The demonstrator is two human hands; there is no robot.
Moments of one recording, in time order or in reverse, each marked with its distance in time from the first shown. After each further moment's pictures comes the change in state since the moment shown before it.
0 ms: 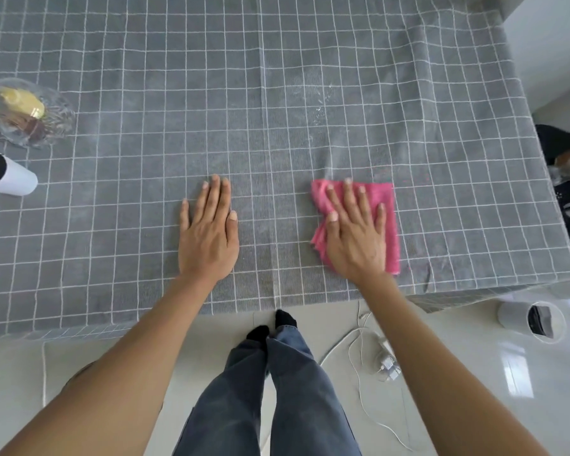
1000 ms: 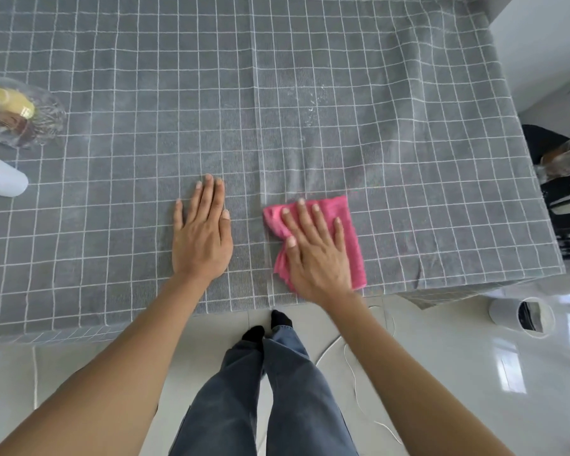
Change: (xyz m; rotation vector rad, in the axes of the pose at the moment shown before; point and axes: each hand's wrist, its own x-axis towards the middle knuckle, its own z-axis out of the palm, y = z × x) left_hand 0.000 -0.001 0.000 0.003 -0.002 -0.006; right_hand -0.034 -0.037 0.020 -0.014 -0.056 -0.165
